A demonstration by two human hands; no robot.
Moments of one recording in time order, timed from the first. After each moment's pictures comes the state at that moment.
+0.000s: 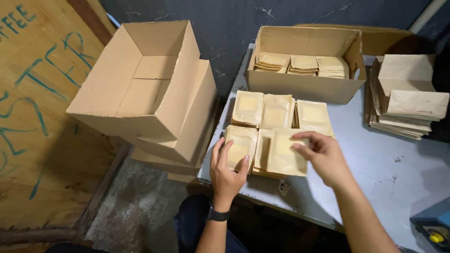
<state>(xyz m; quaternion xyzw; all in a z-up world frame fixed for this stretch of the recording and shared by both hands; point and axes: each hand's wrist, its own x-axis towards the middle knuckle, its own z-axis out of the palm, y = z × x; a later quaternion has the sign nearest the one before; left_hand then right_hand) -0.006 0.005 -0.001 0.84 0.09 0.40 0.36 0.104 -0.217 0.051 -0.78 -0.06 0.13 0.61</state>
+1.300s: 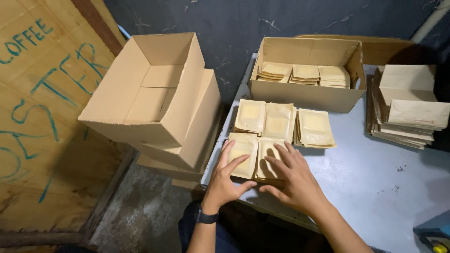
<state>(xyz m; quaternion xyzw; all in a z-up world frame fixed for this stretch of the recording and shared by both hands) -0.014 0.037 0.019 0.89 -0.11 0.22 0.39 0.069 -0.191 0.021 -0.85 -0.44 -0.11 0.27</state>
